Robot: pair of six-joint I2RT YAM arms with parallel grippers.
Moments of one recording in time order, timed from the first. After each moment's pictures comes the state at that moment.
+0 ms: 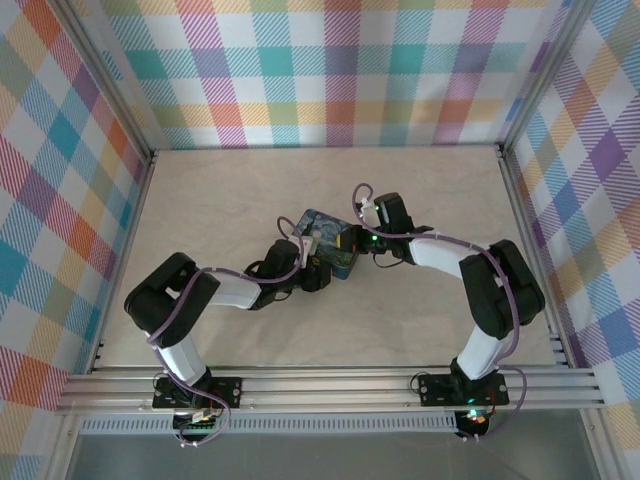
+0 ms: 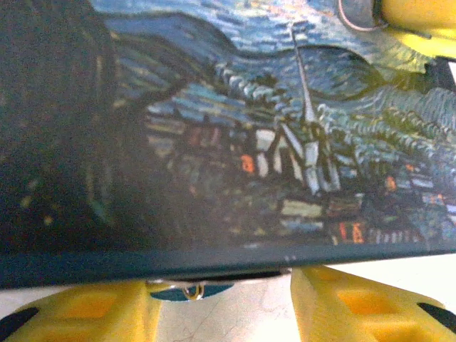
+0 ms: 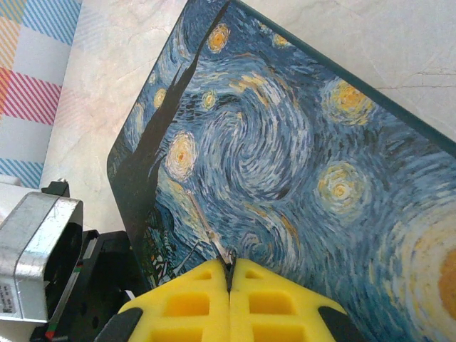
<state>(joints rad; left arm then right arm) -0.67 1.73 0.63 0.45 0.21 -0.48 0.49 1.72 0.95 0.01 -0.54 0.51</state>
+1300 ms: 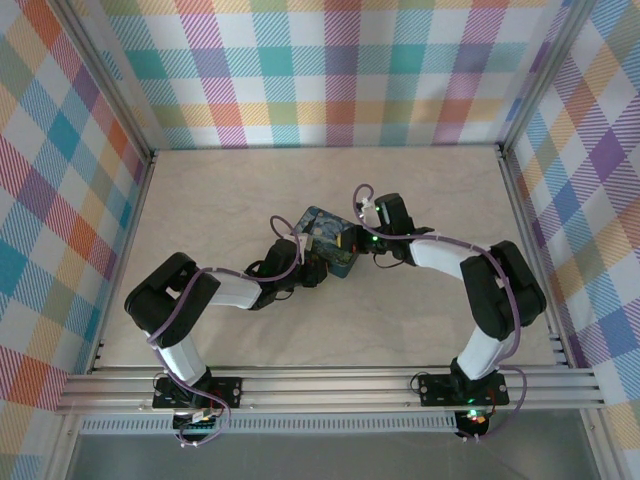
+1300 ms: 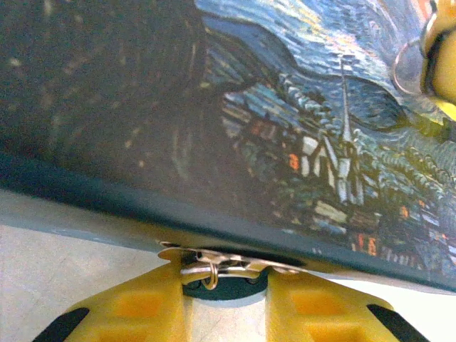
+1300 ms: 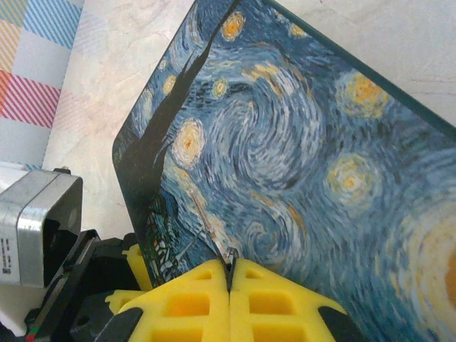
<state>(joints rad) -0.67 1.72 0.64 0.46 0.16 -0.65 0.49 1.68 0.93 0.03 -0.52 0.50</state>
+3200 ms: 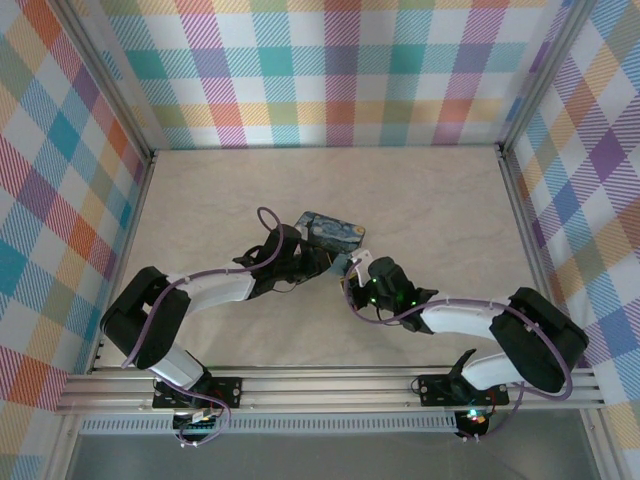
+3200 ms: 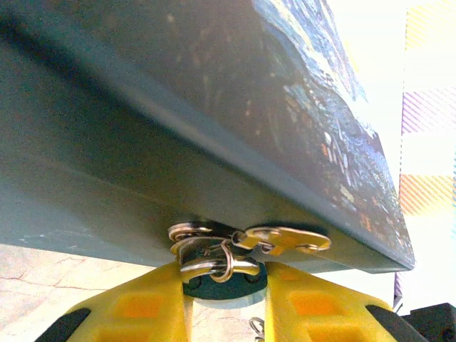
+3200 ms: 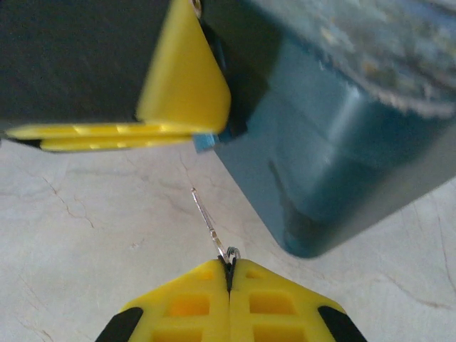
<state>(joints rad) -0.68 1.56 0.77 0.10 0.24 -0.99 0.82 1.37 0.45 0.34 -0.05 0.26</state>
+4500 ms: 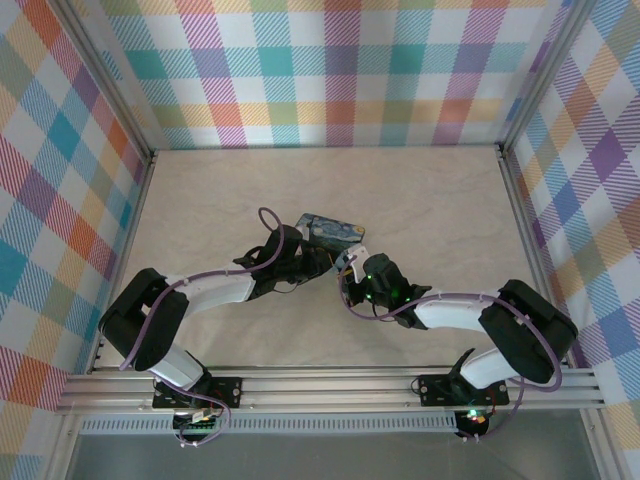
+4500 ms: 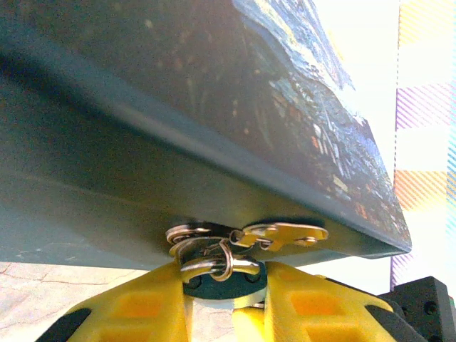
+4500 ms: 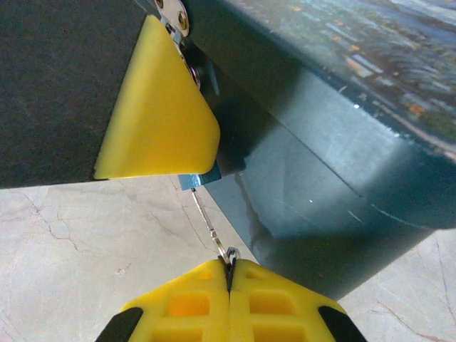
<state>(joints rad) -0.69 1.55 0.77 0.10 0.24 -1.00 0.82 1.44 0.48 0.38 -0.02 0.25</state>
